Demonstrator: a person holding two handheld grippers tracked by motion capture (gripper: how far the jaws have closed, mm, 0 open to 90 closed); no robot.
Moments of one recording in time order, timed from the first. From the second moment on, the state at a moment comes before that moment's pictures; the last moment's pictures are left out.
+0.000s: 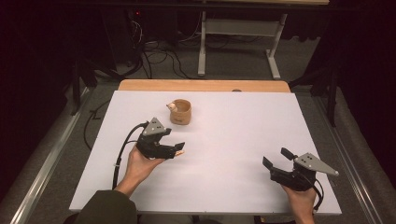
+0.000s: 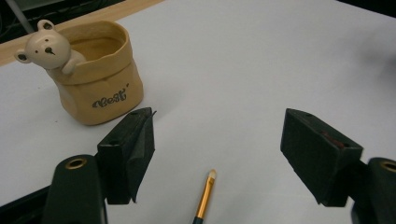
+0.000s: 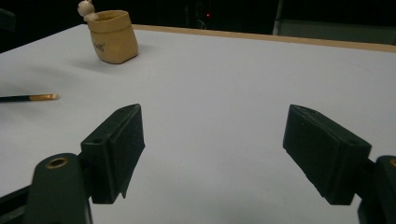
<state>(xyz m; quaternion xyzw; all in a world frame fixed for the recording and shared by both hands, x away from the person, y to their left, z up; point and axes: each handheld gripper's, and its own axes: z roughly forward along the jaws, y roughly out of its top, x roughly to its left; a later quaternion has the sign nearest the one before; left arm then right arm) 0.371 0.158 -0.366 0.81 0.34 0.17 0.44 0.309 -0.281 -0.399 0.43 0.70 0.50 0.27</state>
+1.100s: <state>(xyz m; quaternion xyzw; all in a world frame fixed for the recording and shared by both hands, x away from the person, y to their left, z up) 0.374 0.159 -0.361 0.87 0.32 0.14 0.35 0.308 -0.282 -0.398 0.43 0.70 0.50 0.28</state>
